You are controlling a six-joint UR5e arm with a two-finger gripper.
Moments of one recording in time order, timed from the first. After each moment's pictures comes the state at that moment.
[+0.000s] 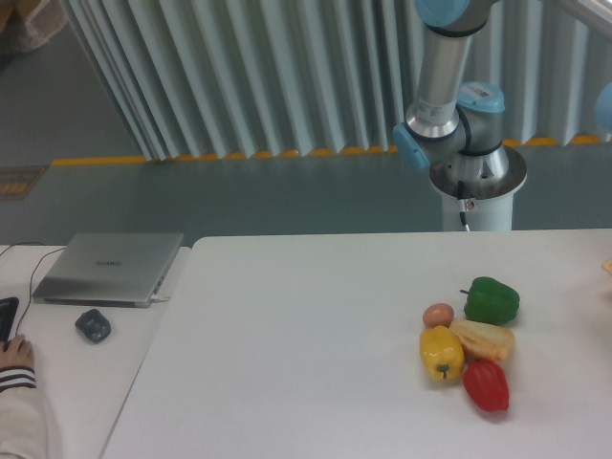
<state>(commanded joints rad) 2.74 -1.90 -1.46 -1.17 1.54 1.18</state>
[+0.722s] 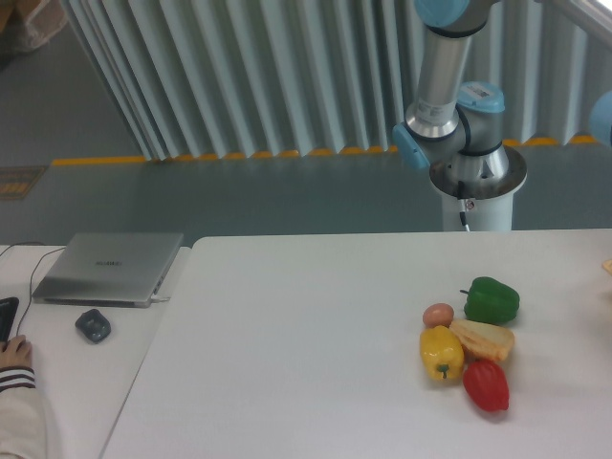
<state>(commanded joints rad) 2.72 -1.93 -1.56 -1.02 1.56 1.18</state>
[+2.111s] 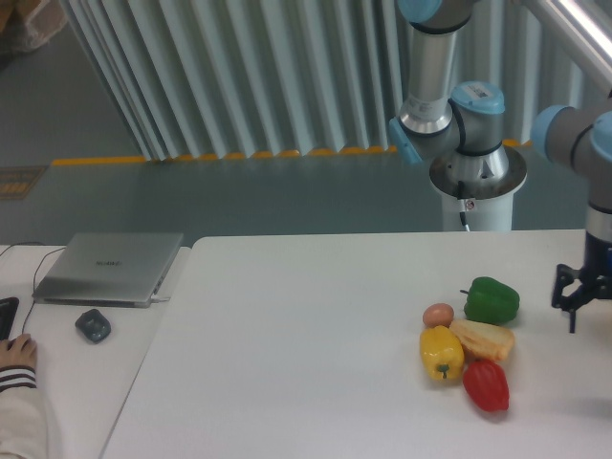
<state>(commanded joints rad) 2.54 -1.87 -1.57 -1.03 1.49 0.46</state>
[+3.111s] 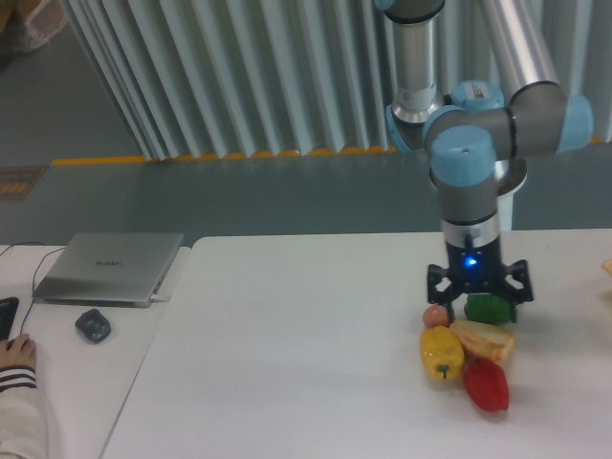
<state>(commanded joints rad) 2.22 -1.88 -1.58 -1.11 1.63 0.12</state>
